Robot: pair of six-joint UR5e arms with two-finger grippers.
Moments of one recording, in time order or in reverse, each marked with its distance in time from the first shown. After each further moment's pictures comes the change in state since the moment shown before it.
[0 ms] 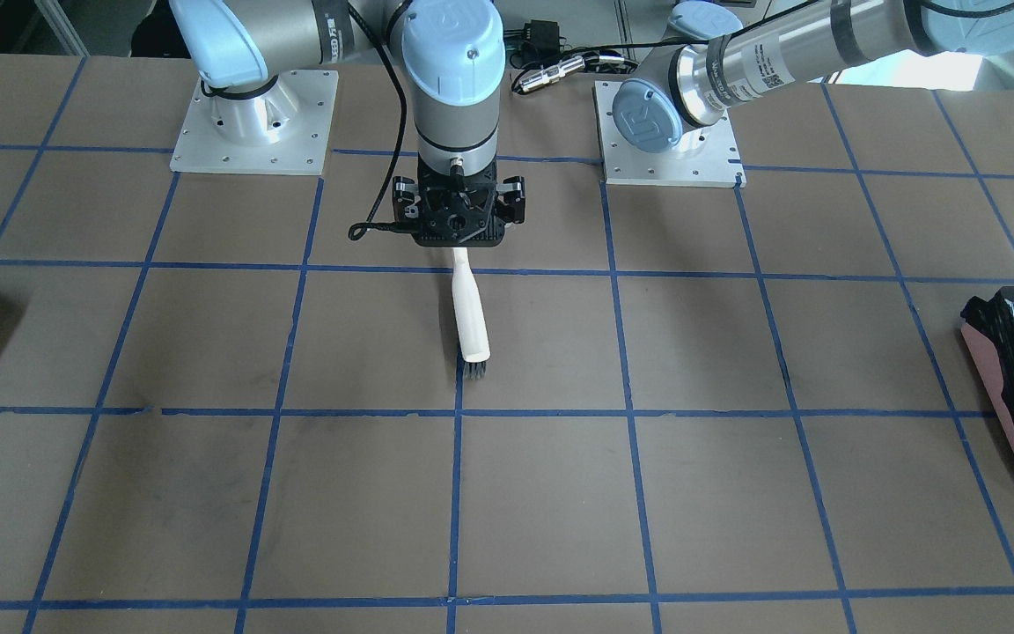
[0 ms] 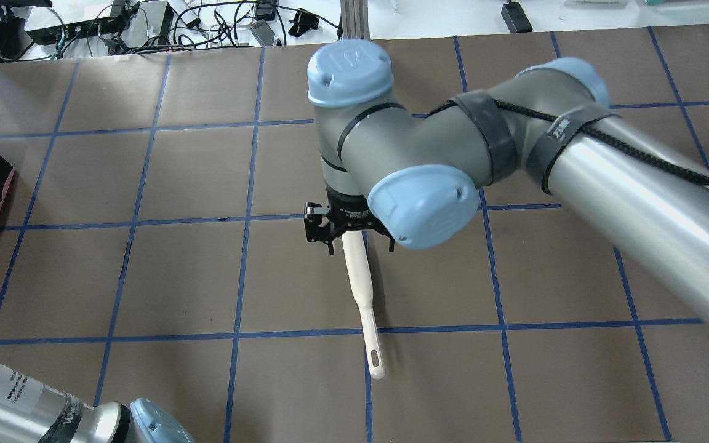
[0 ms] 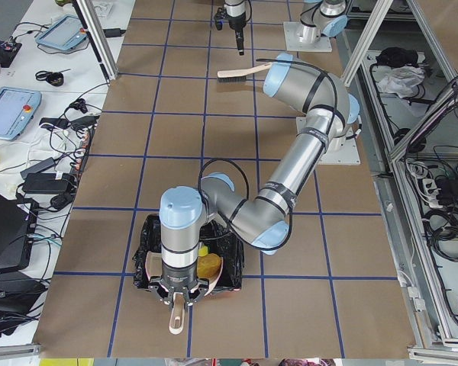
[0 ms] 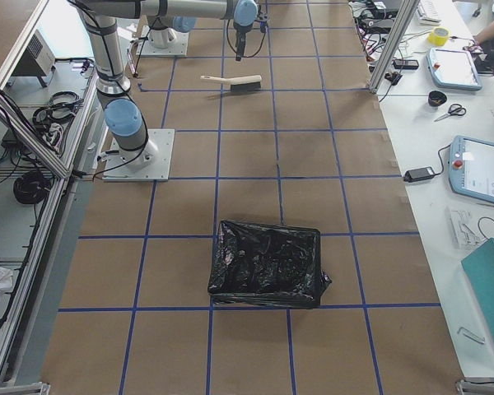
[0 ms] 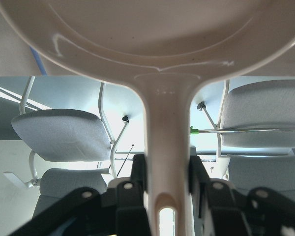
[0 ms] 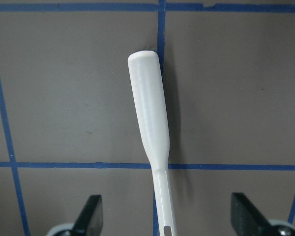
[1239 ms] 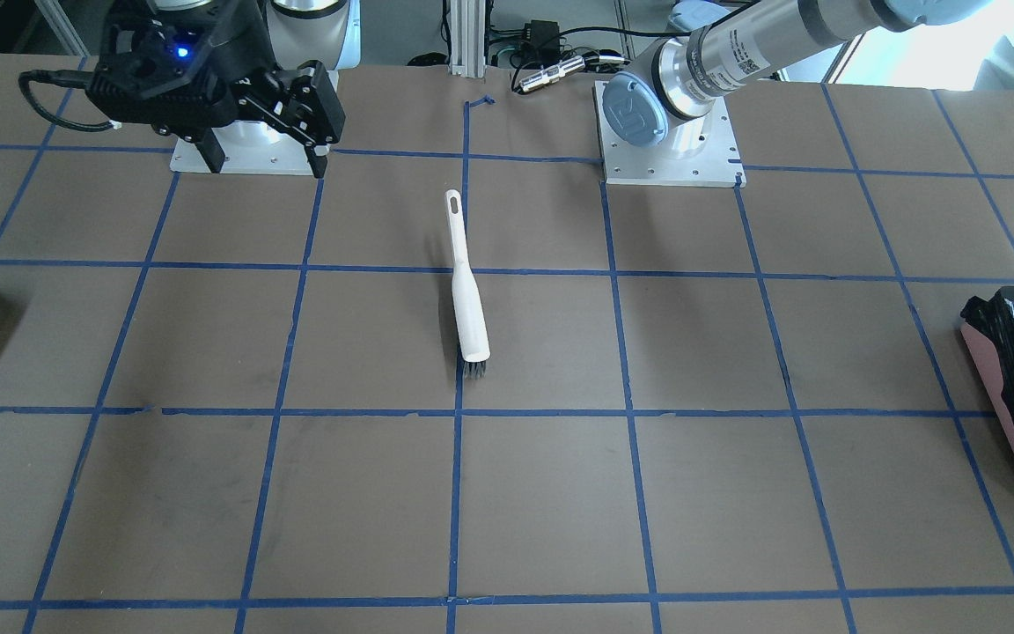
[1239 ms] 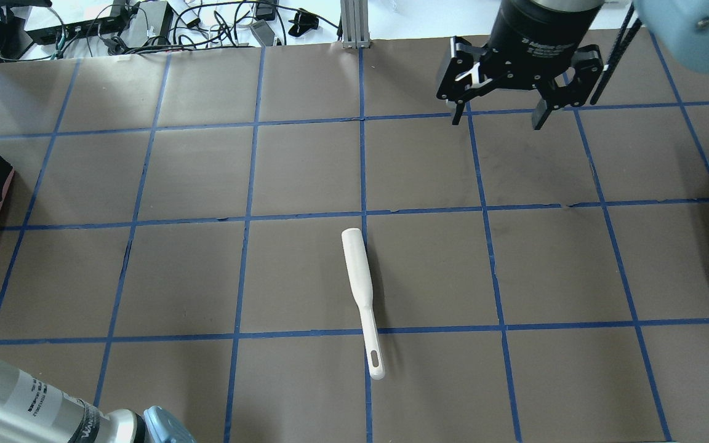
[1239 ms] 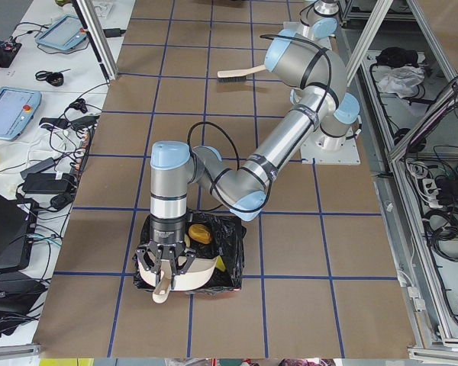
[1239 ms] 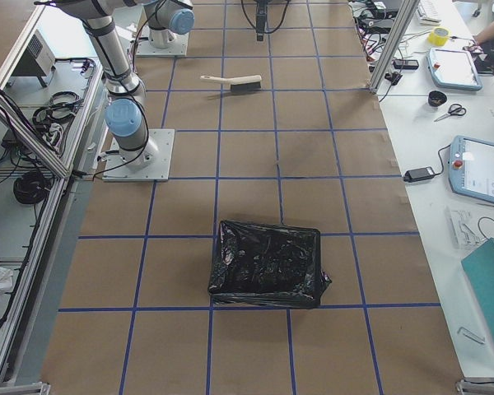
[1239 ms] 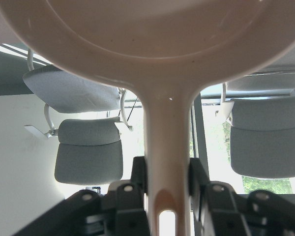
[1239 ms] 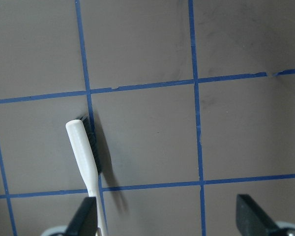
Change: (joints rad) left arm -0.099 0.100 -0.160 0.256 0.158 0.030; right arm -0.365 -0.194 -0.163 0.217 -0.034 -0.268
